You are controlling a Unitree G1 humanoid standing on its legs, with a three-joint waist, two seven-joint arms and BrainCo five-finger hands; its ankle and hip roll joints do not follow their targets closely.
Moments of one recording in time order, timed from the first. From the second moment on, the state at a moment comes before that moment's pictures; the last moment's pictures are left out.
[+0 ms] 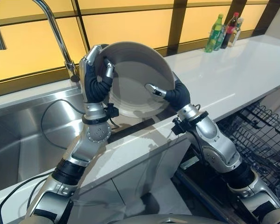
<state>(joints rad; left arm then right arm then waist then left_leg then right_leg) -0.41 0.48 -0.29 -0.13 0.32 -0.27 0.76 -0.46 -0.45 0.43 -0.32 0.62 0.05 -0.07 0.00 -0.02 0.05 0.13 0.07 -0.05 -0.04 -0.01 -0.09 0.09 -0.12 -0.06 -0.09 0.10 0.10</state>
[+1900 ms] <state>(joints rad) -0.26 0.55 0.16 -0.11 0.06 -0.25 0.80 -0.02 -0.70 -0.20 -0.22 0.25 0.08 -0.13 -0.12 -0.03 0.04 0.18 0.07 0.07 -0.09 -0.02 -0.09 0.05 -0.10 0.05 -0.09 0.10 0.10</state>
